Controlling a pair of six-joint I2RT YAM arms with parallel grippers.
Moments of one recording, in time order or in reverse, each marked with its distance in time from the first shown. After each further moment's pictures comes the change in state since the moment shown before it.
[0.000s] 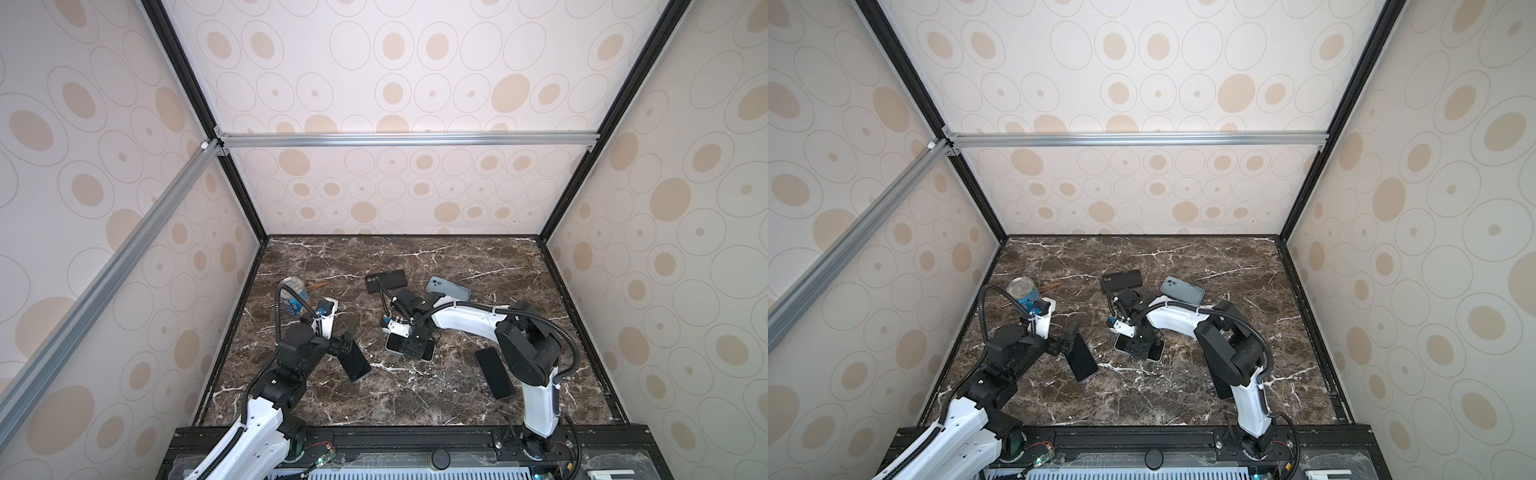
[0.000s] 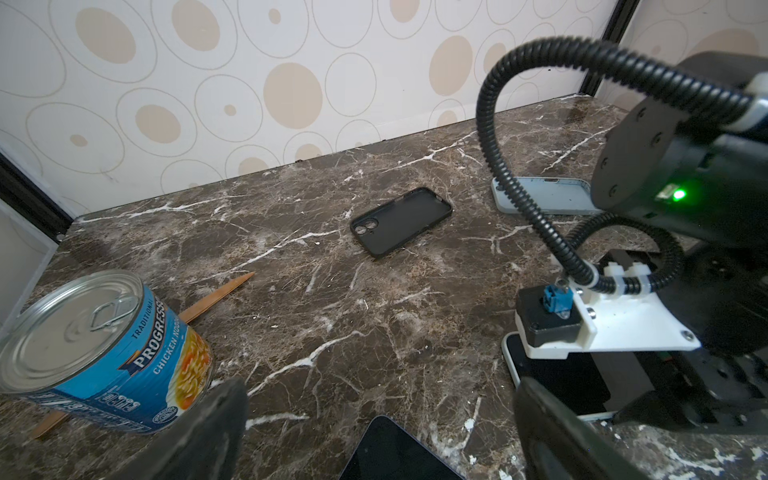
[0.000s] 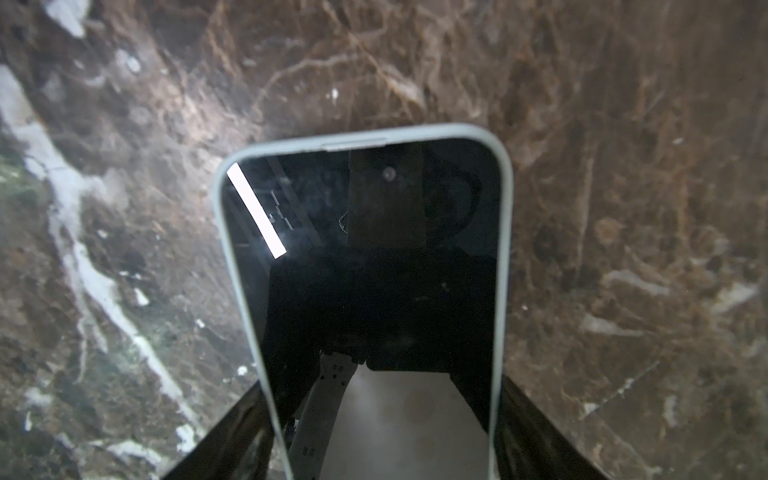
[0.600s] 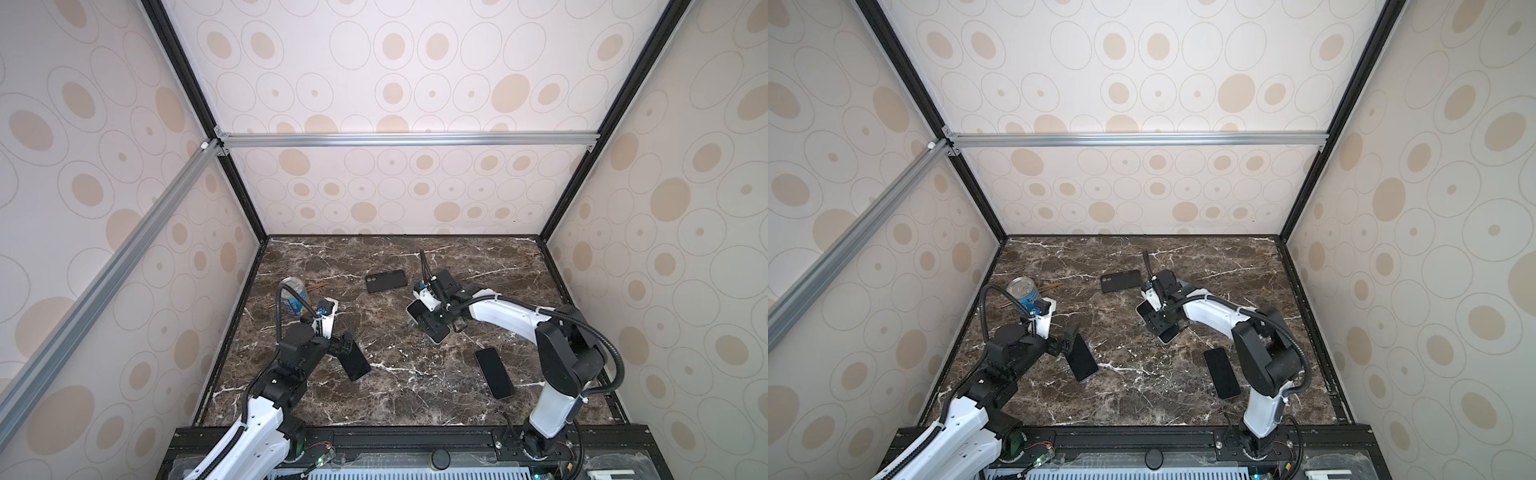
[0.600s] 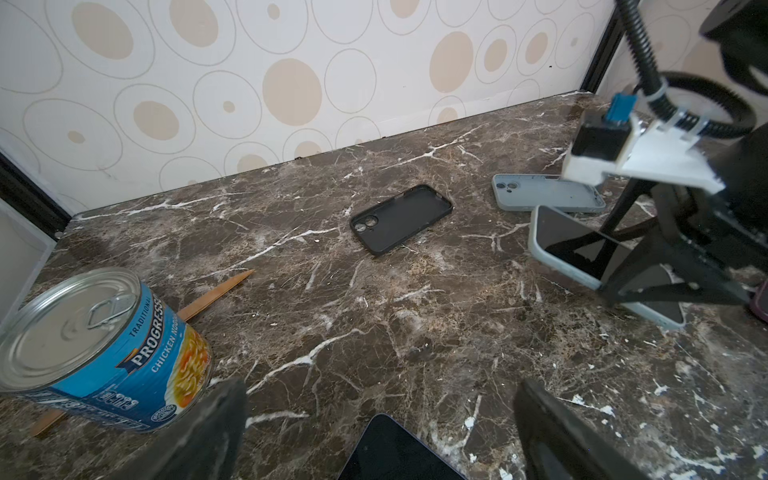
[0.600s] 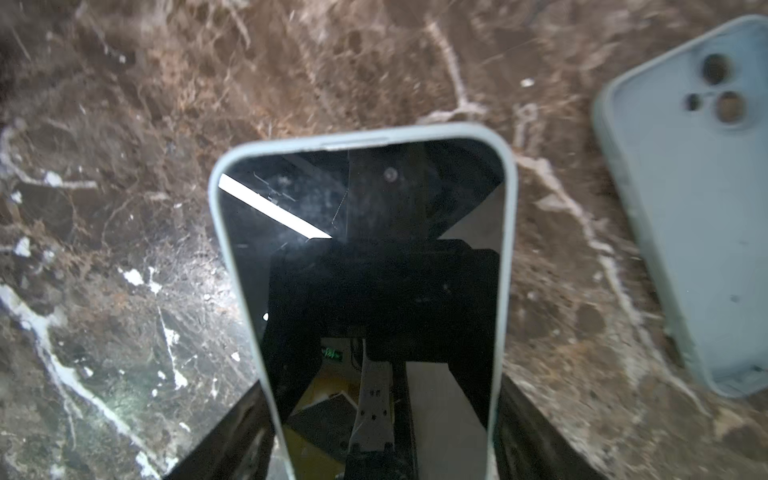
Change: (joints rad) left arm 0.000 0.008 0.000 0.000 0.000 0.000; right arm -0.238 -0.243 -0.189 0.226 -0.035 0.299
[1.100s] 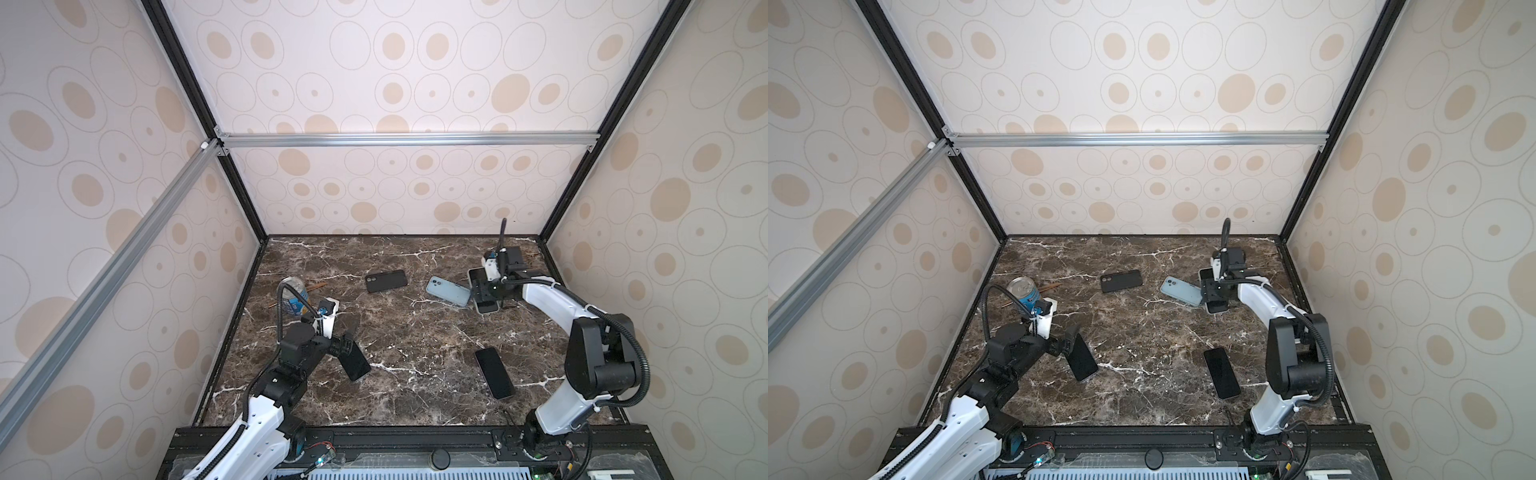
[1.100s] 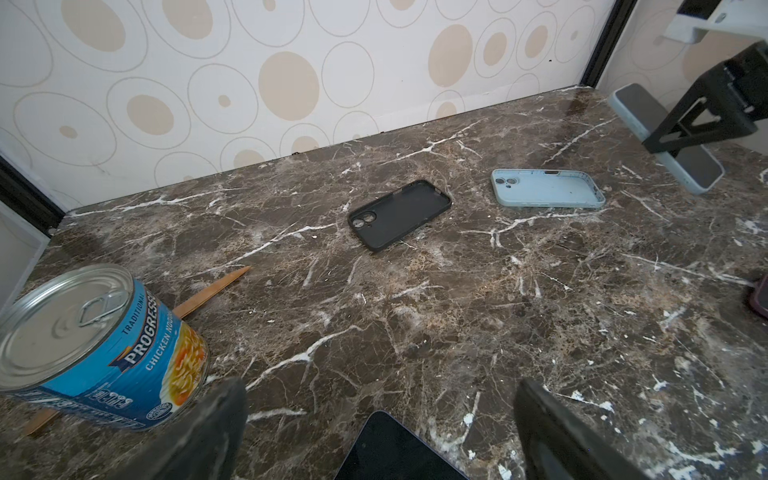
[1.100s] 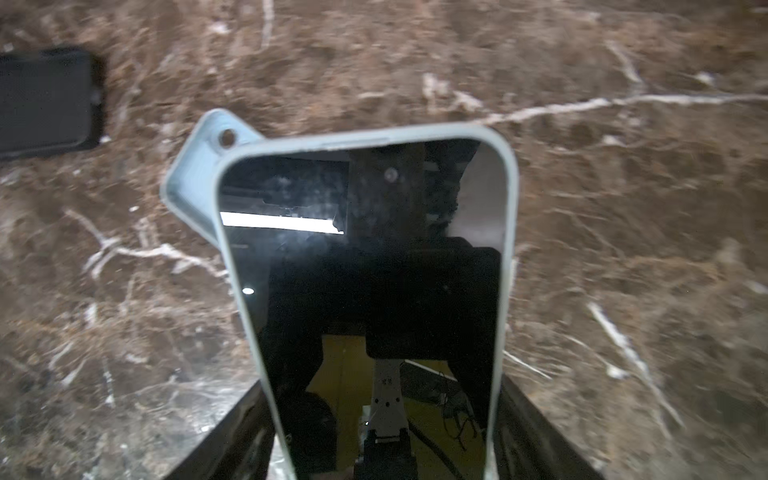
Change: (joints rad) left arm -0.002 0.011 0.000 0.000 0.005 0.000; right arm -0.494 -0.053 0.037 0.008 0.009 0.052
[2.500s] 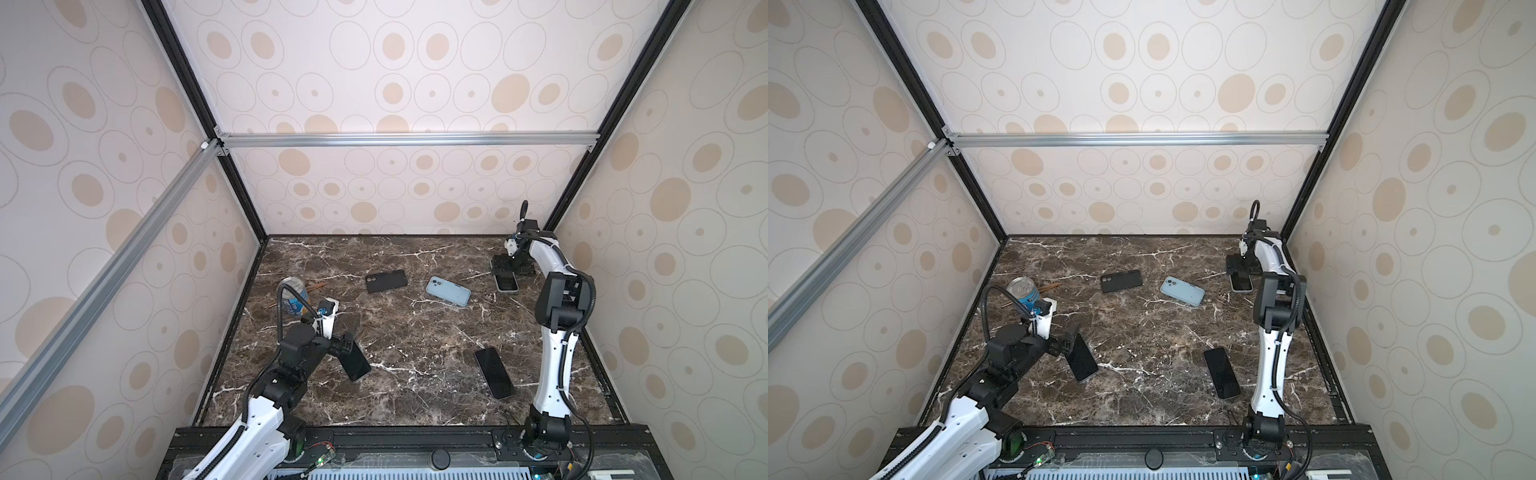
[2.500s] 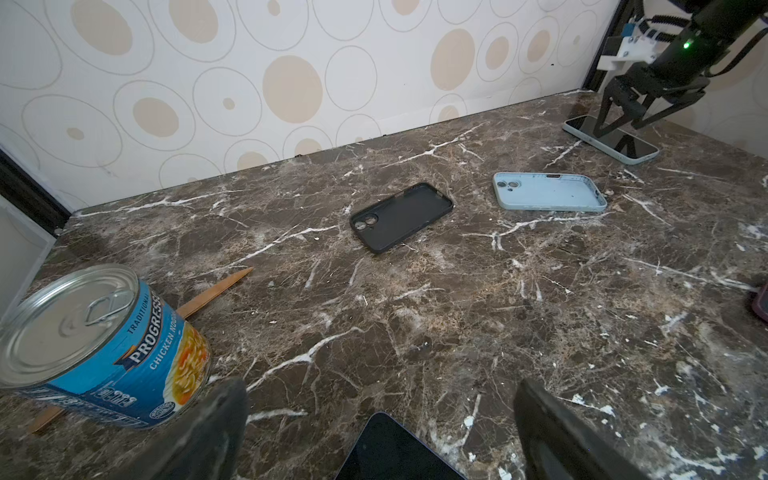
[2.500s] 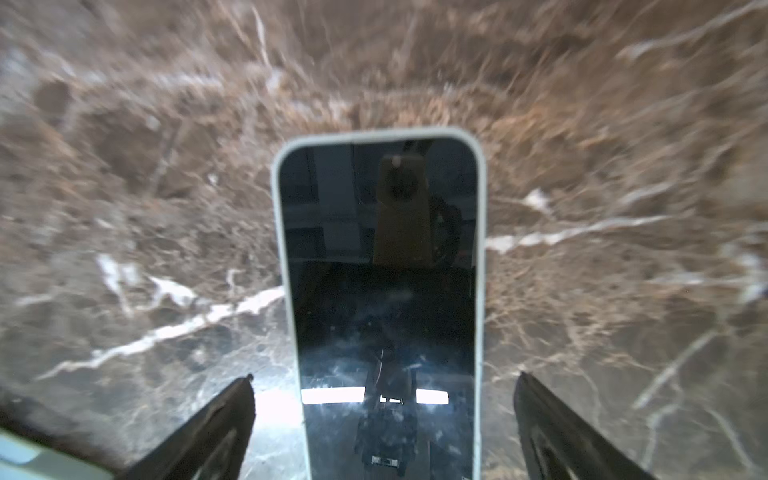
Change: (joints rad) left arm -0.010 -0.014 -0.001 0.000 -0.023 -0.006; right arm -0.205 0.713 0.948 -0.453 -0.022 -0.087
